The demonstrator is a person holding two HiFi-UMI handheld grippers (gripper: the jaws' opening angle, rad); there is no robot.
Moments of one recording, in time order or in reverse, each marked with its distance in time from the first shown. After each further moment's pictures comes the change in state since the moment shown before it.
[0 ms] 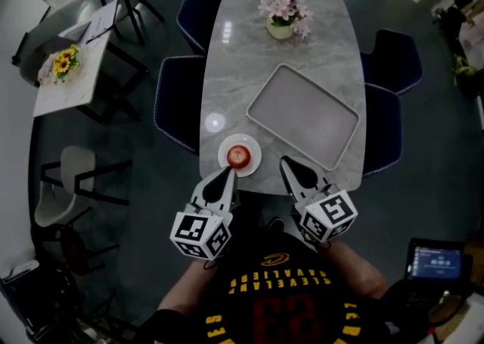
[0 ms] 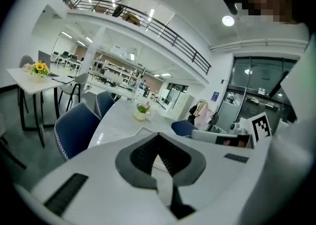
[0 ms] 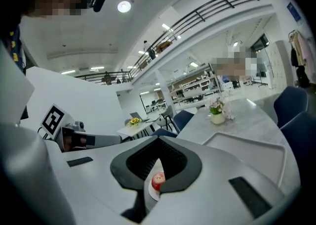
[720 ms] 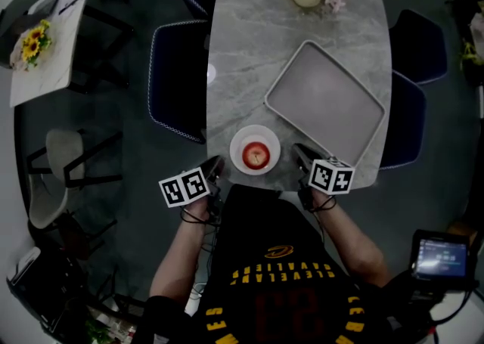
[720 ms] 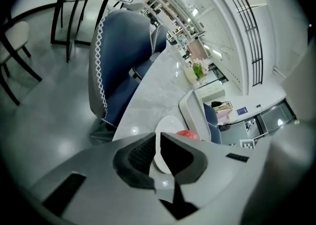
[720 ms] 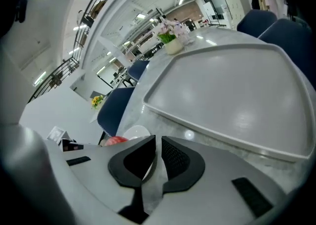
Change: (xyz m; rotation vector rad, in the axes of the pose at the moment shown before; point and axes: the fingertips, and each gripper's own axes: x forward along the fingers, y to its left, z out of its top) left arm 0.061 0.201 -0.163 -0.642 0.513 0.123; right arm 0.093 -0.124 -0.196 0.502 0.489 -0.284
